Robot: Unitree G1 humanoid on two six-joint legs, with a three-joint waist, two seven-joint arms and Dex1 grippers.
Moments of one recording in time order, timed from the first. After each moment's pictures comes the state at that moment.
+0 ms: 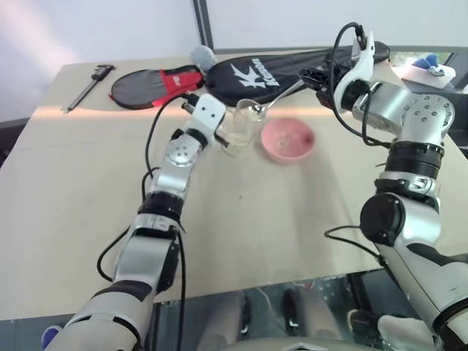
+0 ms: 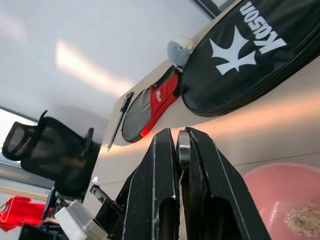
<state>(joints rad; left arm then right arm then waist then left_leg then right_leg) -0.89 0.34 -0.05 0.73 0.14 -0.18 -0.30 -1.21 -0.19 -0.58 0.45 0.84 1.15 -0.03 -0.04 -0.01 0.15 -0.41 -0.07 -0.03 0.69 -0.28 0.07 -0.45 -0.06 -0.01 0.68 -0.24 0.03</state>
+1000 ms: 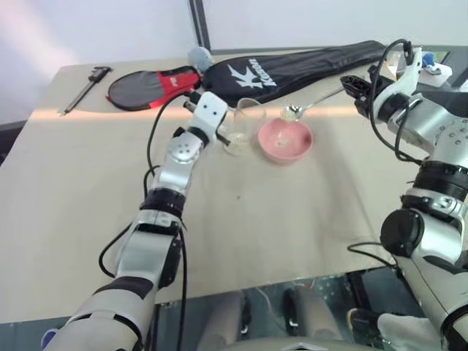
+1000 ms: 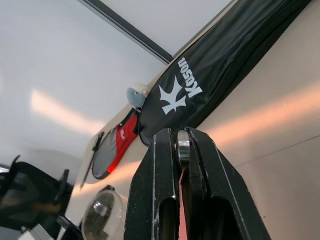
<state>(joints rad) -0.89 0.34 -0.04 0.74 0.13 -0.15 -0.30 -1.02 -0.32 -0.53 0.29 0.86 1.07 0.03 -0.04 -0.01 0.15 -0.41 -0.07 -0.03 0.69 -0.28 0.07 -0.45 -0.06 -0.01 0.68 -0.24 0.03</state>
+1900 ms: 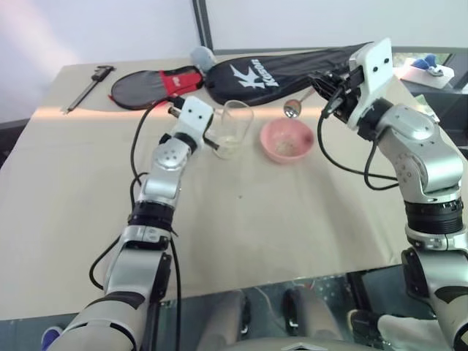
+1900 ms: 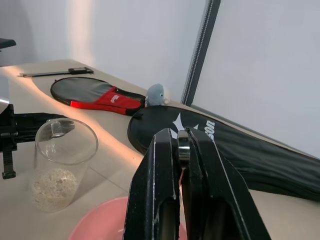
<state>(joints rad) -0.78 0.38 -0.01 0.54 0.09 -0.03 -0.30 -0.79 -0.47 0.01 -0.11 0.36 0.52 0.49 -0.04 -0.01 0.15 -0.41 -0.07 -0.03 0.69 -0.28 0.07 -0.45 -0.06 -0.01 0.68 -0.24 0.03</state>
